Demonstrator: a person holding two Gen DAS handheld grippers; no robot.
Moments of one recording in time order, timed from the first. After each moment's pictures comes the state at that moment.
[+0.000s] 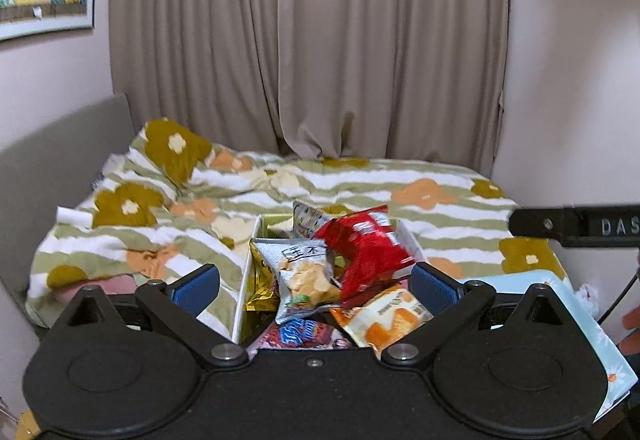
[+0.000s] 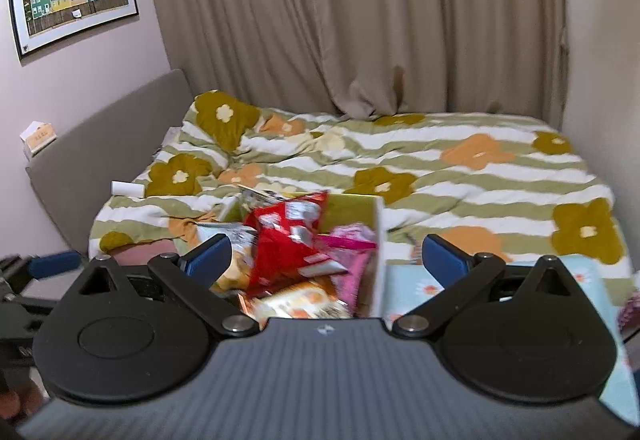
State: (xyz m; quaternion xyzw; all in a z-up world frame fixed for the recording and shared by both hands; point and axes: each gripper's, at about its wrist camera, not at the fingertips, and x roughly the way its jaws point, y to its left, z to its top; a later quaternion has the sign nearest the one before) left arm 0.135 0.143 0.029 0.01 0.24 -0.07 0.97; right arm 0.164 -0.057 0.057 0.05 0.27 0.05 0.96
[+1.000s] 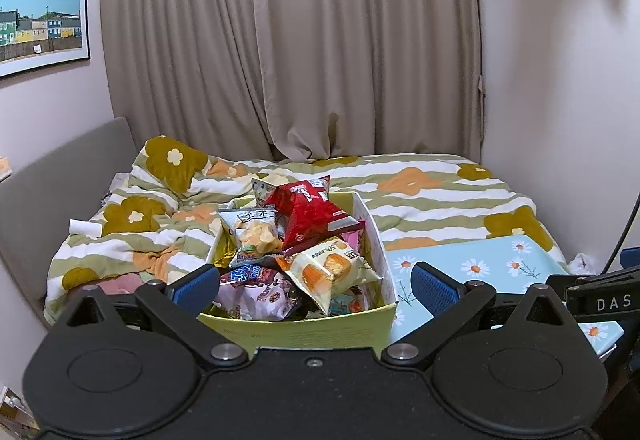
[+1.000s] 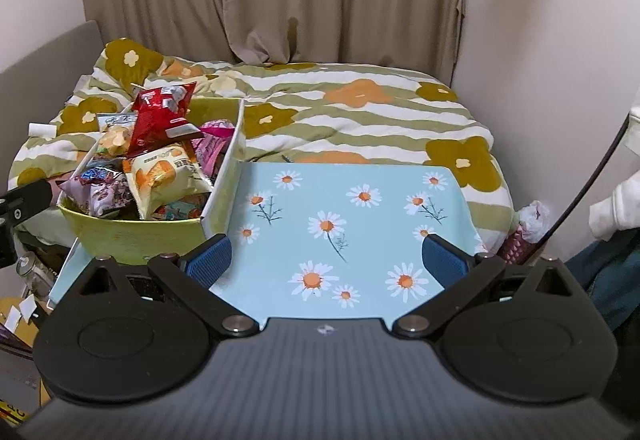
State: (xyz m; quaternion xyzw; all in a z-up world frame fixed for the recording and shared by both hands) left arm 0.036 0.071 0.008 0.06 0.23 -0.07 0.97; right arm 0.034 -0.127 0.007 0.00 0.34 -0.09 0.94
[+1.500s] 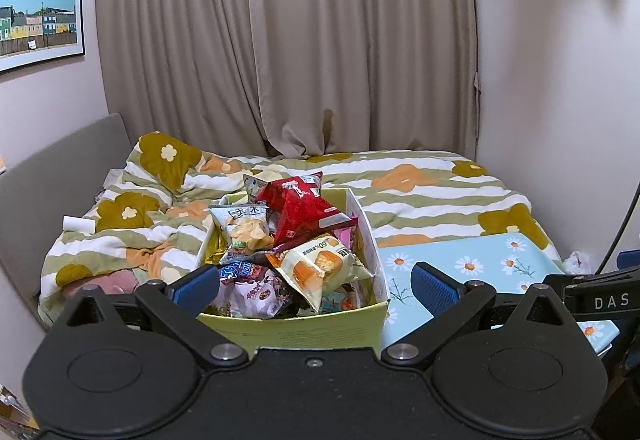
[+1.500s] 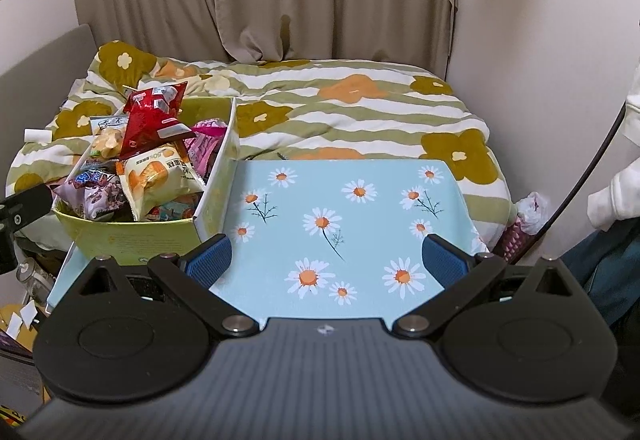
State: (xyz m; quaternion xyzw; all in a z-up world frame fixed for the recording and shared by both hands) left arm 0.038 0.067 0.005 0.05 0.24 -0.07 0.97; right arm 0.035 -0.131 0.003 0.01 0.34 -0.09 0.94
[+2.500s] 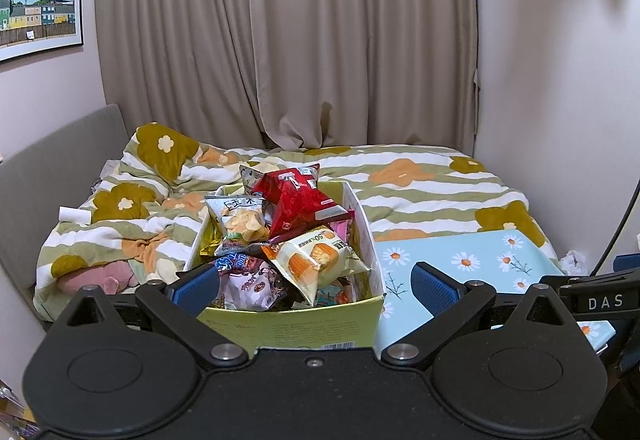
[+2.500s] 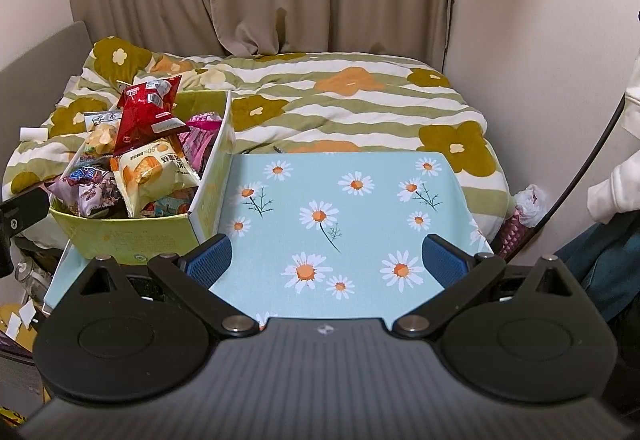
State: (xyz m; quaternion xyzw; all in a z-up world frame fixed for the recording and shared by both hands) left arm 0.037 0.065 0.003 0.05 0.25 -0.07 0.97; right arm 0.037 -0.132 -0.002 0.01 0.35 -0.10 0.93
